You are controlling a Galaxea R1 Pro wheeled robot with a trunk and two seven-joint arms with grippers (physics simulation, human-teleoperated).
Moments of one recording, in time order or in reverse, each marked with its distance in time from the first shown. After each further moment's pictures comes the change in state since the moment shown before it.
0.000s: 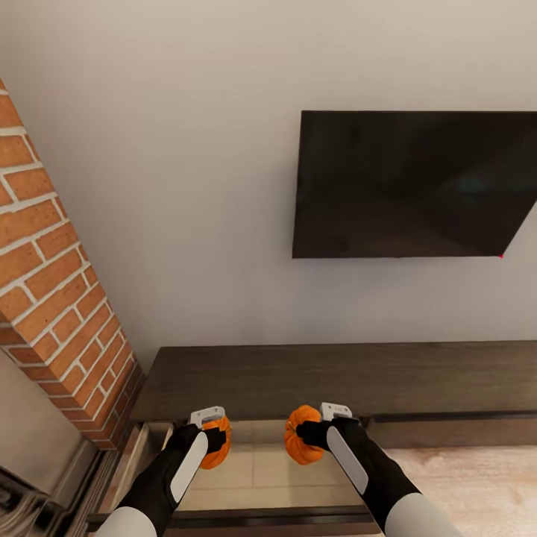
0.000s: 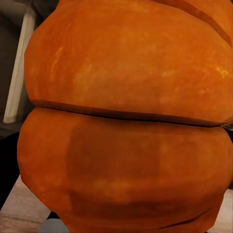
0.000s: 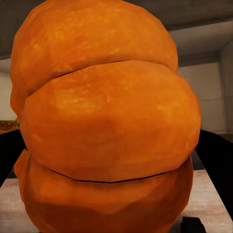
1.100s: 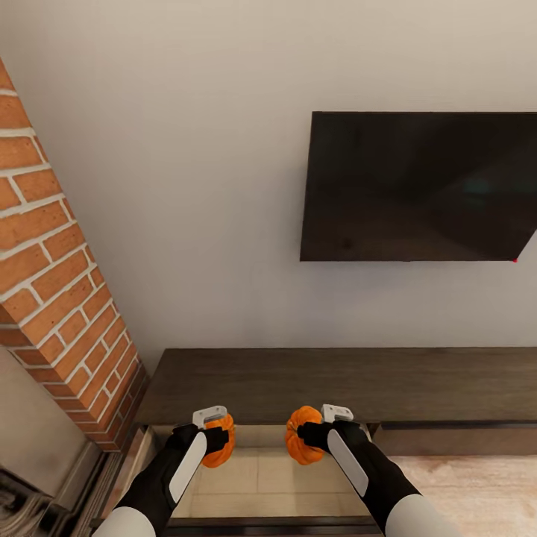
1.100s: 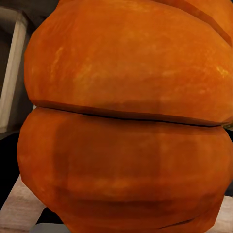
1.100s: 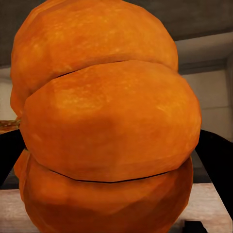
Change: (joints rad) left arm 0.000 0.005 0.000 0.002 0.000 0.000 -0.064; right arm 0.000 -0.001 0.000 0.029 0.001 -0.043 0.010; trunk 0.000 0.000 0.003
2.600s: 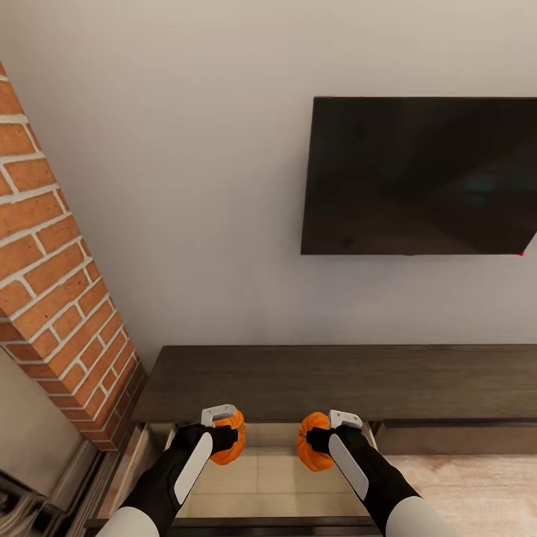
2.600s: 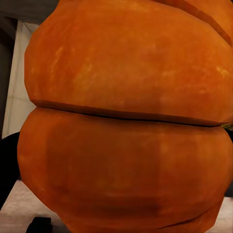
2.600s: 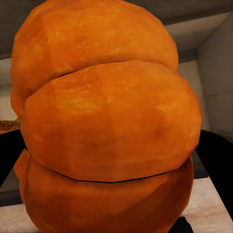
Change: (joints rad) left arm 0.000 -0.009 -0.045 -0.012 0.002 0.002 -0.052; right arm 0.000 0.002 -0.007 0.049 -0.011 -0.041 -0.104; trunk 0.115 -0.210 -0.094
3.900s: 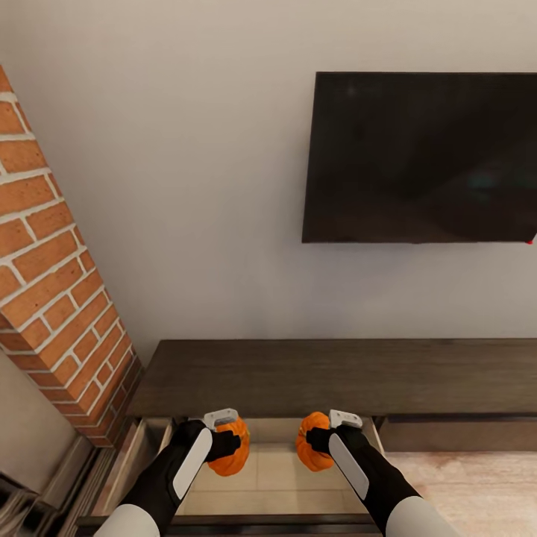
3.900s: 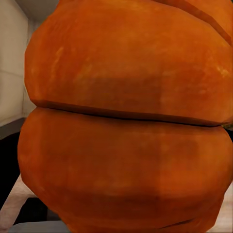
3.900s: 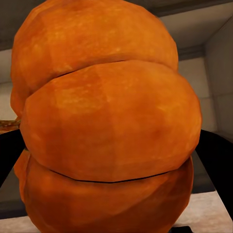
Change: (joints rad) left arm -0.006 0.001 0.002 -0.017 0.058 0.139 0.012; right arm 0.000 -0.001 0.000 -0.003 0.000 0.005 0.003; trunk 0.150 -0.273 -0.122
